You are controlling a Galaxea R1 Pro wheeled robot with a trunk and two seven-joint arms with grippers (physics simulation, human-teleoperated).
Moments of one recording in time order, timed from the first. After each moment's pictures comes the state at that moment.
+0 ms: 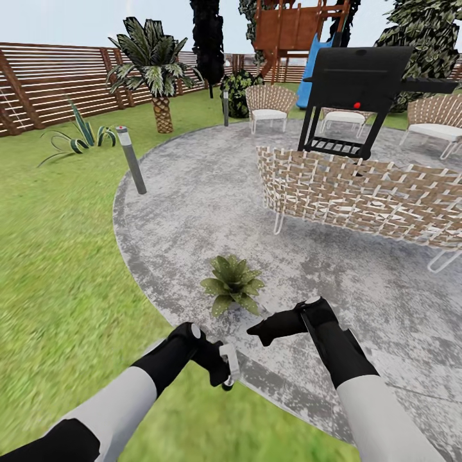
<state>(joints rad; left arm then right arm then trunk) -0.80 -0.12 -0.48 -0.60 -0.61 0.27 -1.00 -0.71 0.04 0.08 -1.06 0.52 0.69 1.18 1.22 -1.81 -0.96</state>
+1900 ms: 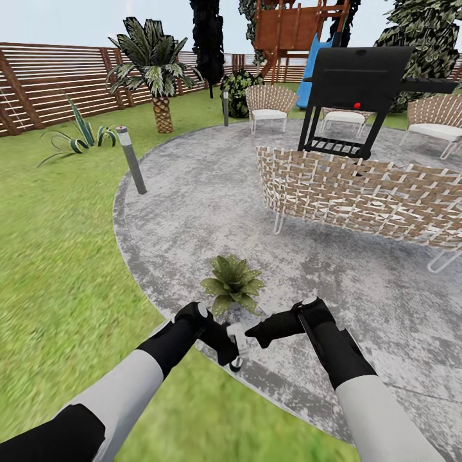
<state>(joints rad) -0.87 -0.15 -0.48 -0.68 -0.61 0.36 -1.06 -0.71 0.04 0.11 -1.06 0.52 0.69 1.18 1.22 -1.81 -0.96</state>
